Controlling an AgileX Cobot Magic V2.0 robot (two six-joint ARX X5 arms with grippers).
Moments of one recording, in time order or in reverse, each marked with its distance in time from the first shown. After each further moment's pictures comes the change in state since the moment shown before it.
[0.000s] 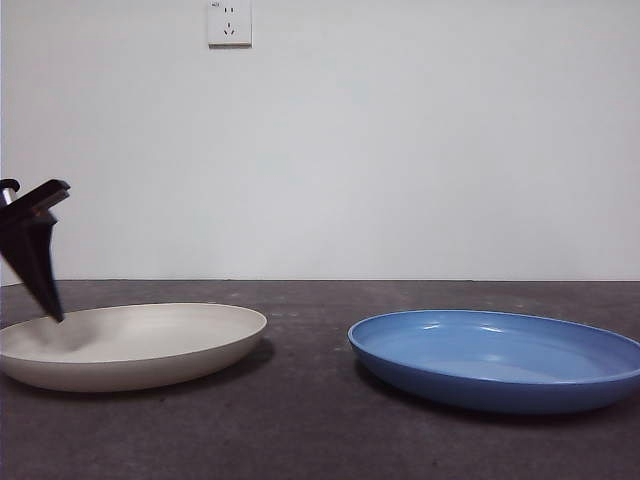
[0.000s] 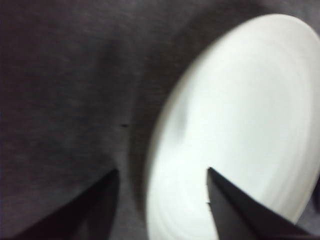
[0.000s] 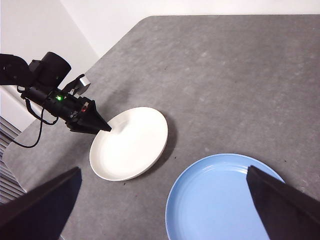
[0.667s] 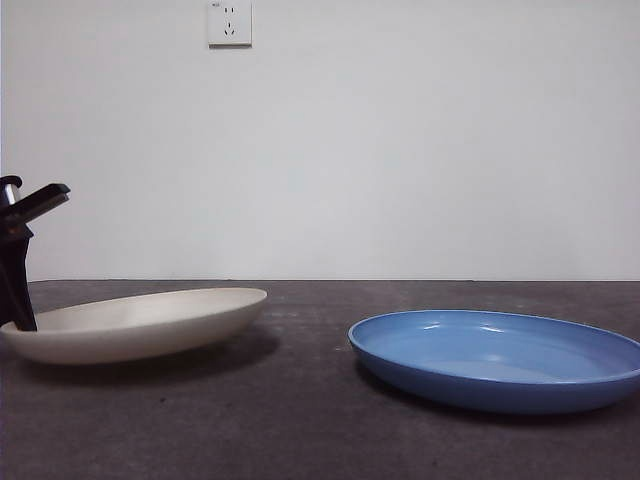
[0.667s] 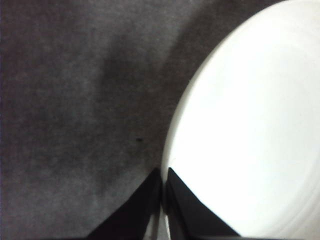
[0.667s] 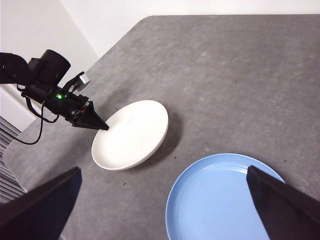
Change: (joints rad) left arm 0.000 0.000 0.022 0.005 -0.035 0.031; right arm 0.000 0.000 0.001 -0.001 0.001 0.002
